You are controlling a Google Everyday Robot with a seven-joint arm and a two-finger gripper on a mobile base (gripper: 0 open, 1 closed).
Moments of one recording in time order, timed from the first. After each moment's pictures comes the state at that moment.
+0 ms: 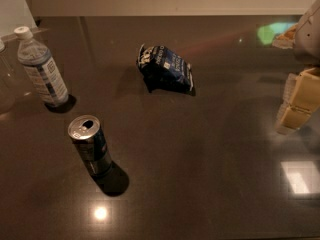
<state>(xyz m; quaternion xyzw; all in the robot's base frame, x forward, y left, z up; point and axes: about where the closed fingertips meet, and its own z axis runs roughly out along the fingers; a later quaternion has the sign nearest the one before) 0.438 -0.217 0.976 -0.60 0.78 -0.03 0.16</state>
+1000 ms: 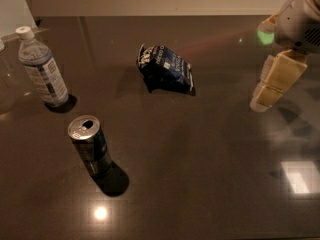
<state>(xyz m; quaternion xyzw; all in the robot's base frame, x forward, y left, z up) 0.482 -0.196 0.983 -0.59 0.78 -0.02 0.22</state>
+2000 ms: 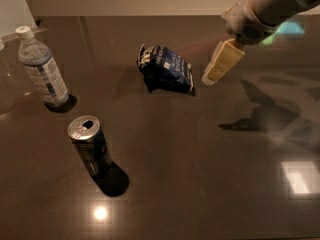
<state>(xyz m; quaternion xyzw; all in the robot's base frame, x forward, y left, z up) 0.589 -0.142 0.962 -0.57 0.76 -0.01 0.32</state>
